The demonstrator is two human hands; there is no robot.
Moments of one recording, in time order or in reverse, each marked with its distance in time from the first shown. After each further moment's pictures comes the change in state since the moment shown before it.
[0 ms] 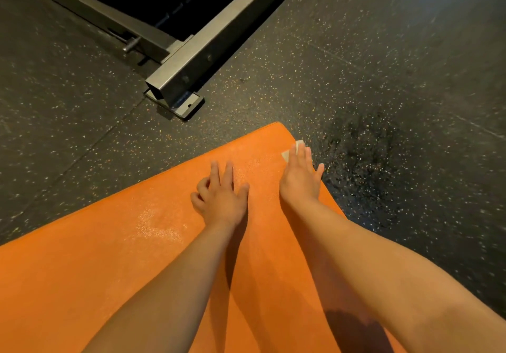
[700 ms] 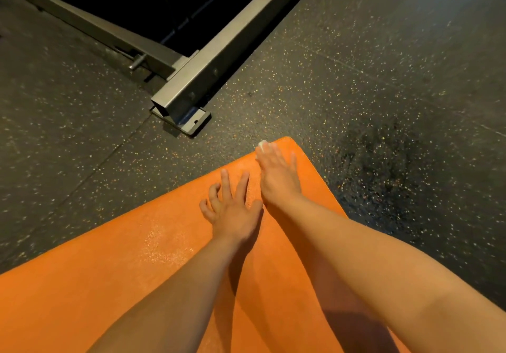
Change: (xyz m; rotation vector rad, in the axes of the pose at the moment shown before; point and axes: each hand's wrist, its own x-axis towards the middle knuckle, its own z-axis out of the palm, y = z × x) left_hand 0.025 0.002 -0.001 -0.012 -0.047 0.153; right_hand 0.045 -0.059 0.010 0.031 -0.049 -0.362
